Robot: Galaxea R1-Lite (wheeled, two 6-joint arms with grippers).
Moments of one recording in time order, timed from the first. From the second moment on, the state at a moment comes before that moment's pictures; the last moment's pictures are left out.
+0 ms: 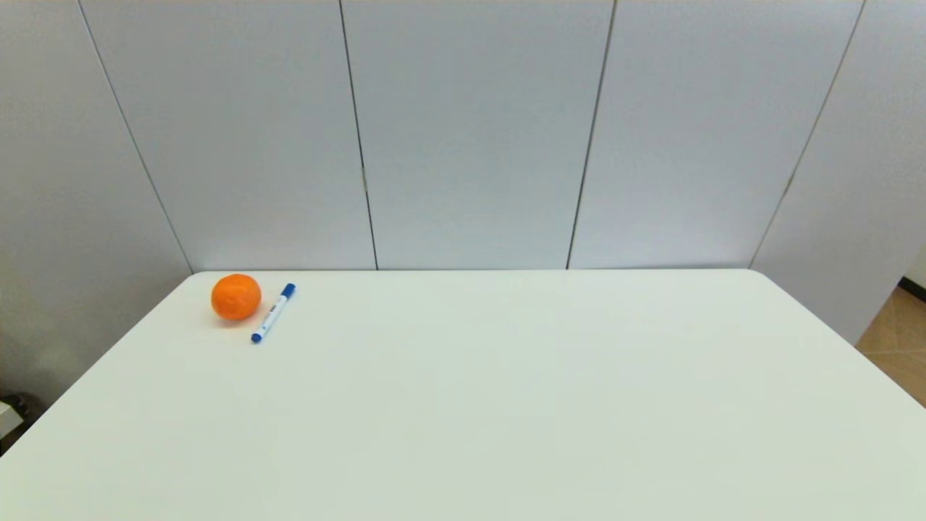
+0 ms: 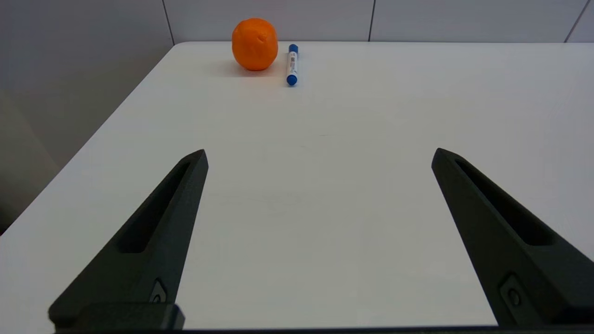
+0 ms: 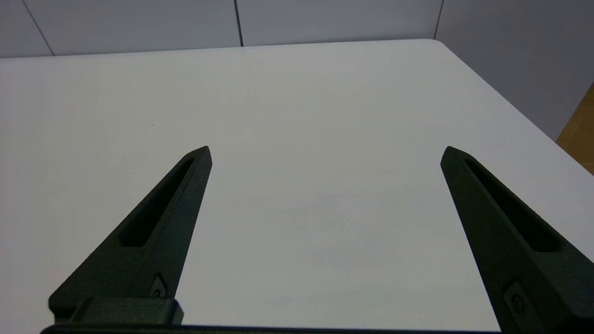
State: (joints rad) left arm 0.01 0.00 0.00 0.00 -0.02 0.02; right arm 0.00 0.00 0.00 0.00 -0.03 0.03
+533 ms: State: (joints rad) left arm 0.01 0.00 0.00 0.00 -0.01 0.02; right arm 0.00 0.00 0.00 0.00 -0.03 0.03
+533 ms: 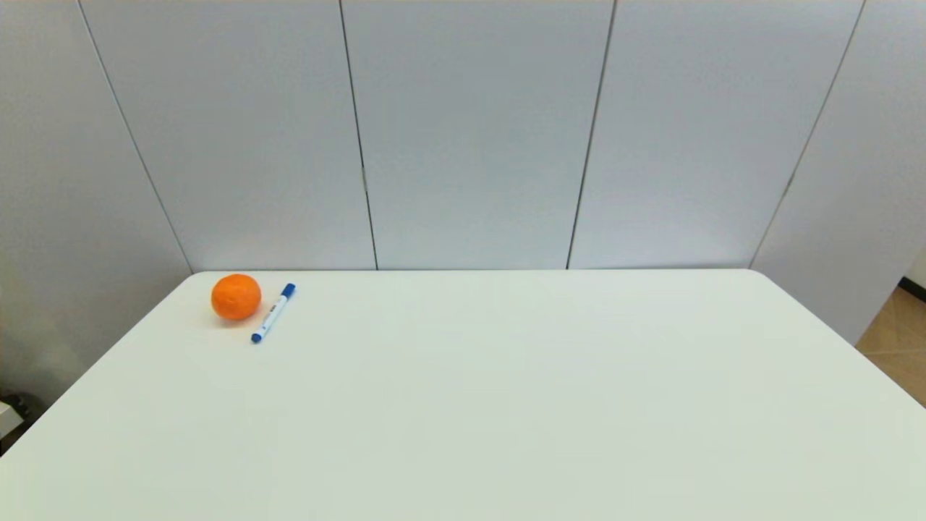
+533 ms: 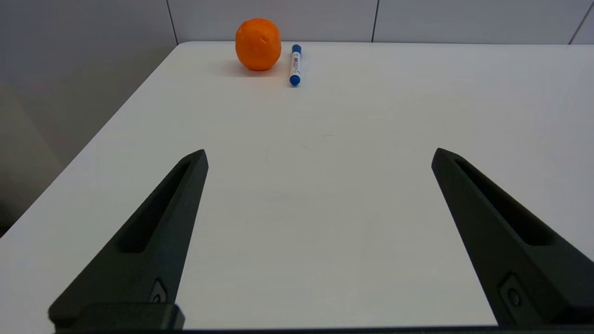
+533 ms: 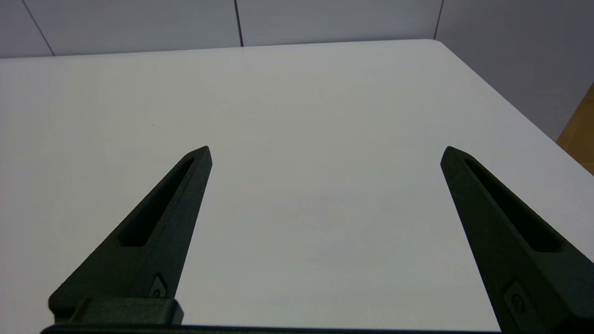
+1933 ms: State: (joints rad) left arm 0.01 0.00 0.00 0.00 -0.01 0.02; right arm 0.00 0.00 0.00 0.00 -0.03 0.03
